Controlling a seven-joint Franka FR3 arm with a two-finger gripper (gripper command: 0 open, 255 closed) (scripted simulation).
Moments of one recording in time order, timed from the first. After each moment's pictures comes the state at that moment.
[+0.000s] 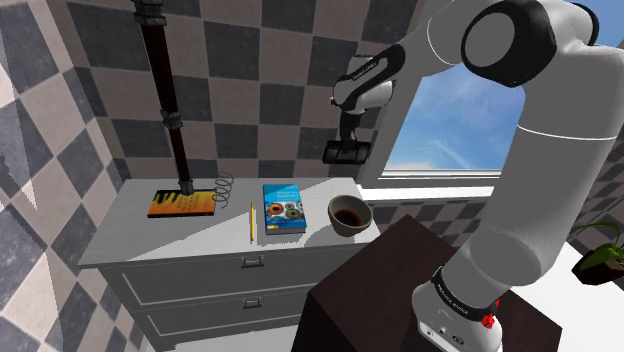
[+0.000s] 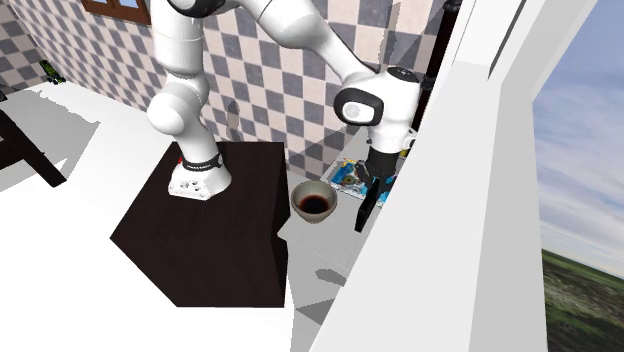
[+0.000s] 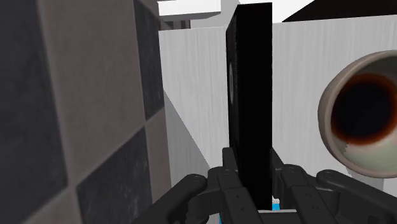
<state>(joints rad) -0.03 0.30 -0.26 -2.06 0.02 2.34 -1.35</state>
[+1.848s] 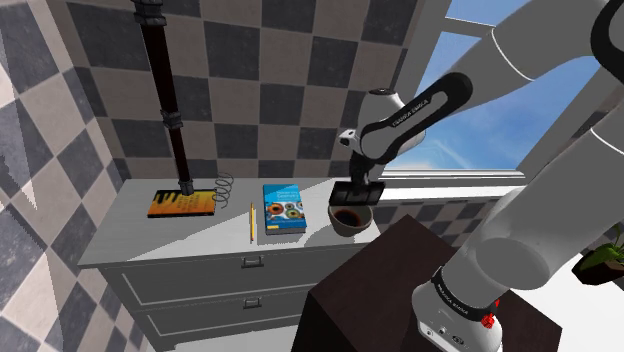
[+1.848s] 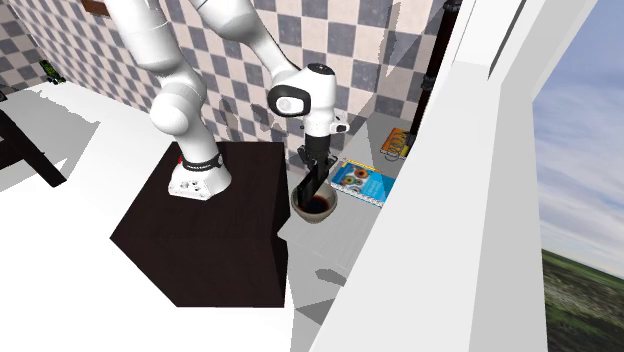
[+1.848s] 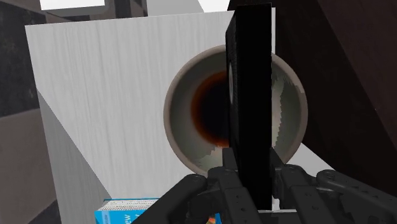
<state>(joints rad) 0.06 -0.12 -0.21 -2.72 -0.16 2.58 -1.06</state>
